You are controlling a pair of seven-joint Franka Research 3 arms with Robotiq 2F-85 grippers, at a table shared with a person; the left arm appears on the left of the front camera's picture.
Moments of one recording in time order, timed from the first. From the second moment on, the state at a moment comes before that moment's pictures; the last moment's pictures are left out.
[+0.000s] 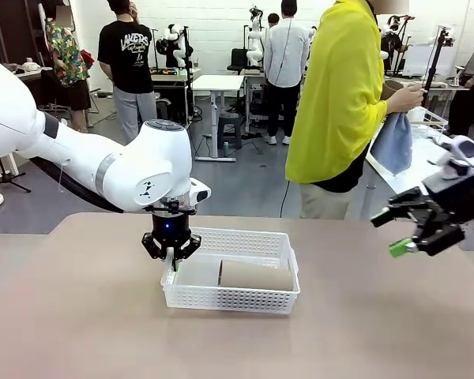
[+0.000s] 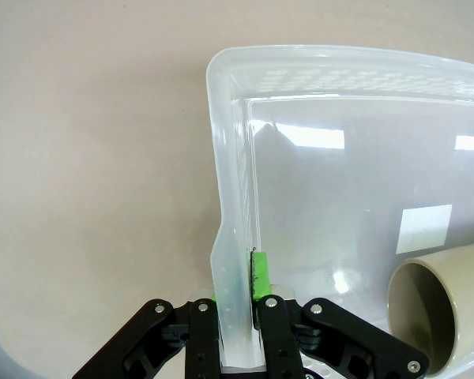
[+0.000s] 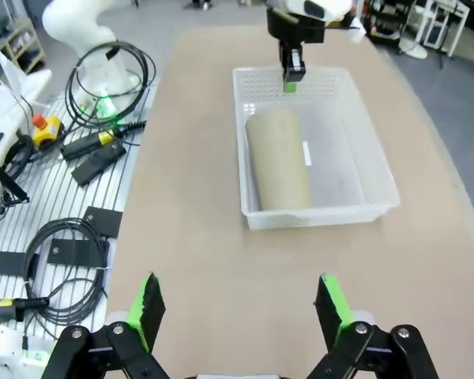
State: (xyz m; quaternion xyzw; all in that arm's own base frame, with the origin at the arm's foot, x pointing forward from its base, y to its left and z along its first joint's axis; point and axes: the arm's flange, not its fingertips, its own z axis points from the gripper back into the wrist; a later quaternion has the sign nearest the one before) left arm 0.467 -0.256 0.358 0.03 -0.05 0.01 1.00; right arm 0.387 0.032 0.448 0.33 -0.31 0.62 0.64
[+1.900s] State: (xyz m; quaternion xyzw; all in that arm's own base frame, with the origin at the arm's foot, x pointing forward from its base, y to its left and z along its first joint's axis) left arm 0.467 -0.256 0.358 0.03 -0.05 0.01 1.00; right arm 0.381 -0.116 0.372 0.36 -0.44 0.51 0.64
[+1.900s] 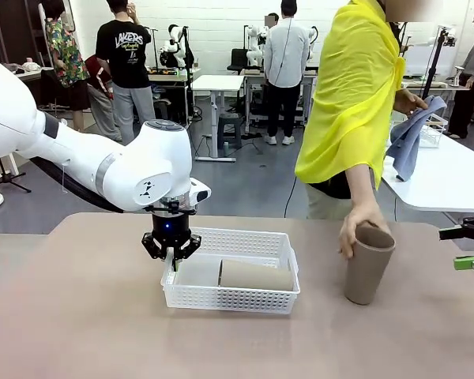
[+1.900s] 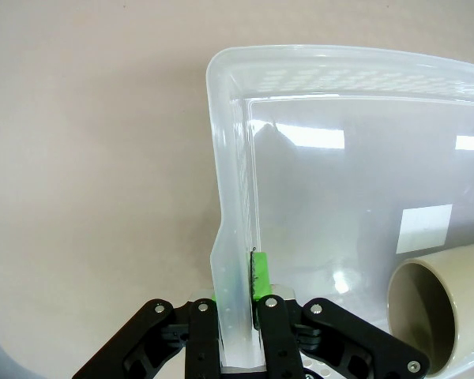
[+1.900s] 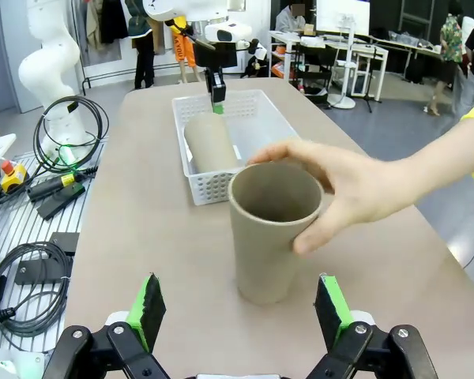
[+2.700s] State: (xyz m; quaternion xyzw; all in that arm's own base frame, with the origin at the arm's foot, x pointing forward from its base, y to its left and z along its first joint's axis) left arm 0.467 -0.256 0.358 0.03 -0.05 0.01 1.00; right arm 0.380 -0.116 0.372 0.36 -0.44 0.51 0.64
